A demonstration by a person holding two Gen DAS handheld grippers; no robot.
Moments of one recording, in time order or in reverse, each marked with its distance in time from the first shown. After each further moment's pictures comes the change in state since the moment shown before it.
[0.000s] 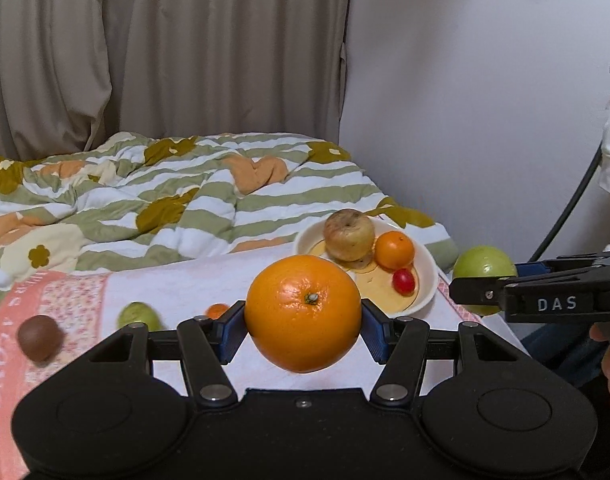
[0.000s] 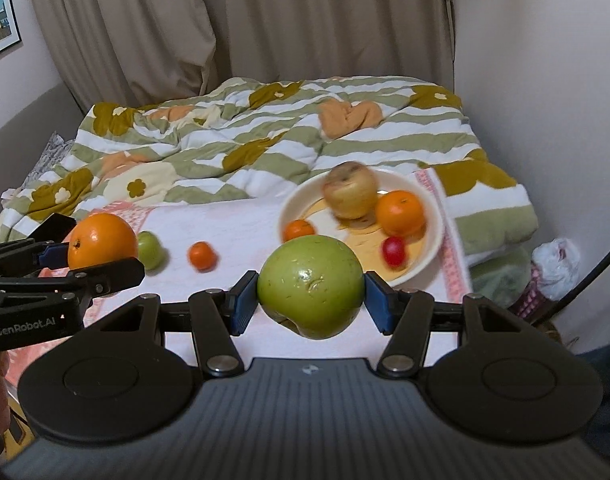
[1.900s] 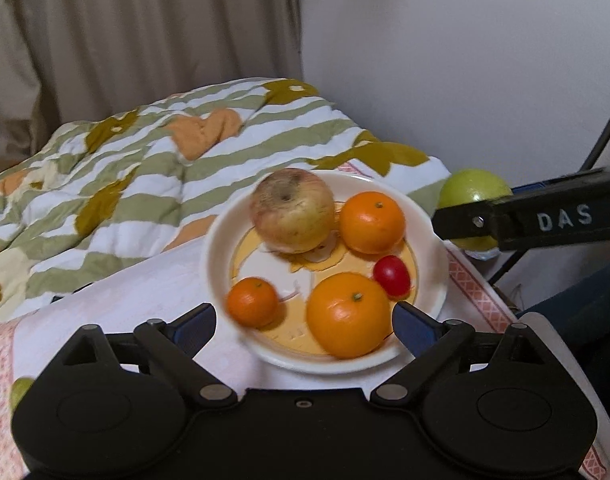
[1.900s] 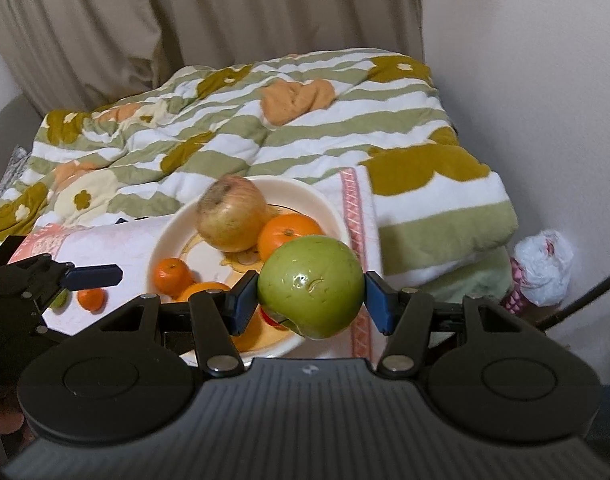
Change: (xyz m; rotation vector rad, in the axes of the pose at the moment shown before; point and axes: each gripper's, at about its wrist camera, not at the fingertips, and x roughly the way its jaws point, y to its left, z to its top) left arm 0.141 -0.062 0.024 0.172 0.187 0.003; right arm 0.096 -0.097 0.046 0.063 0.076 -0.021
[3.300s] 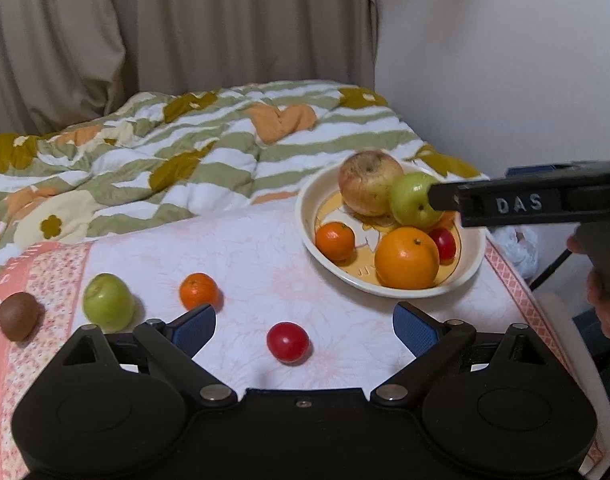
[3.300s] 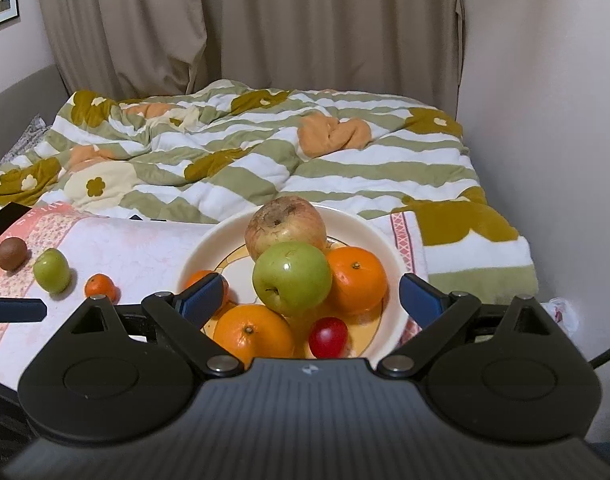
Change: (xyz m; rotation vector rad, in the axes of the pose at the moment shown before) left arm -0.065 0.026 -0.051 -0.176 -0.037 0.133; right arm 0.002 0.052 -0.014 -0.176 -0.127 -0.019
